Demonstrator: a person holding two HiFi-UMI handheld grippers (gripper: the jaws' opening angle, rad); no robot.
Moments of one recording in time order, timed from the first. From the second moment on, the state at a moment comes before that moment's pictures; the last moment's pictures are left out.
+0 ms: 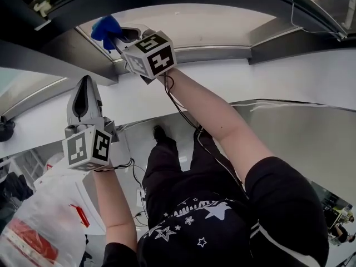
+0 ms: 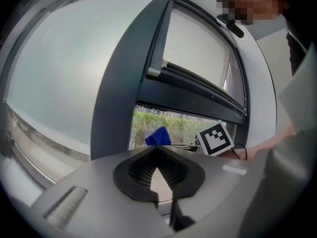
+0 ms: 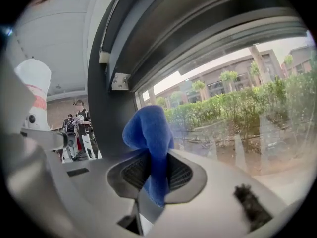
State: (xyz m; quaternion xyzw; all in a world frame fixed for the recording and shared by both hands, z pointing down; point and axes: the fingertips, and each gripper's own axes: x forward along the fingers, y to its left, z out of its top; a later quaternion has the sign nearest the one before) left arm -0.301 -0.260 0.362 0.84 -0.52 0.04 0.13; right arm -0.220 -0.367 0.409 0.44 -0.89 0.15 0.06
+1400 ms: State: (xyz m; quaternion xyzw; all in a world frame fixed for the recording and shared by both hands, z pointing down) left arm 0.123 -0.238 0.381 0.92 -0.35 0.09 0.11; right arm 0.311 -0.275 0.413 0.64 -0.75 0.17 -0.05
